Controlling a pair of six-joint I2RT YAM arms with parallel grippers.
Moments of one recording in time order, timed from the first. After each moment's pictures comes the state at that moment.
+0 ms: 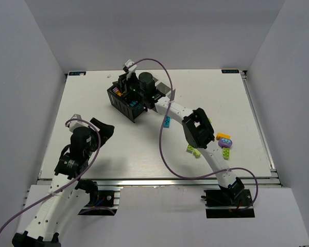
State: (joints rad) left arm -0.29 0.58 0.60 -0.50 -0.18 -0.92; right arm 0.76 2.51 2.17 0.44 -0.25 0.00
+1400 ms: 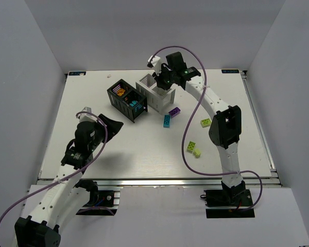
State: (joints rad) left arm -0.29 0.71 0.55 -0.22 0.05 -0.91; right arm 0.53 2.18 2.15 -0.64 -0.31 -0.48
